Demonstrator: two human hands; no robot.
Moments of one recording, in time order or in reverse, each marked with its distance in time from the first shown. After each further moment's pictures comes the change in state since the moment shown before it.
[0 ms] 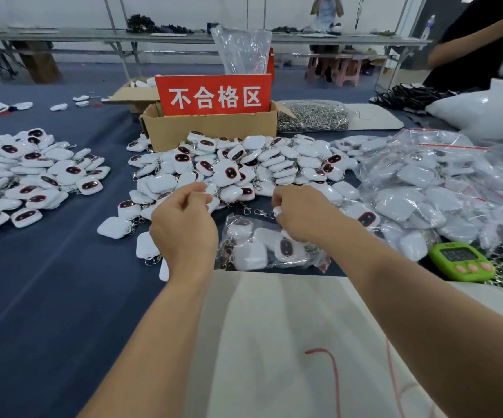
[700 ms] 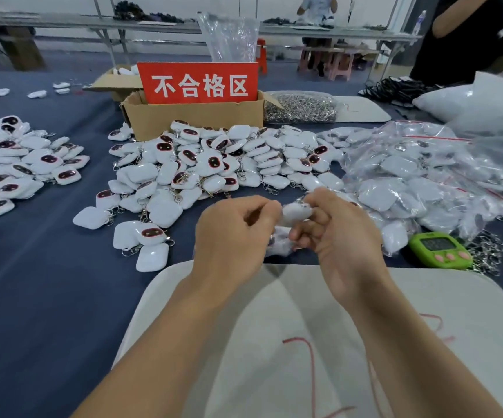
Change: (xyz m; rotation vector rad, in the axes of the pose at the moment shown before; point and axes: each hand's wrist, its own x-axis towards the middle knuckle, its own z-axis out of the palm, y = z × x) left_hand -0.059 0.002 0.021 0.300 -0.545 0.454; right_hand -0.098 0.004 -0.009 1.751 0.299 0.326
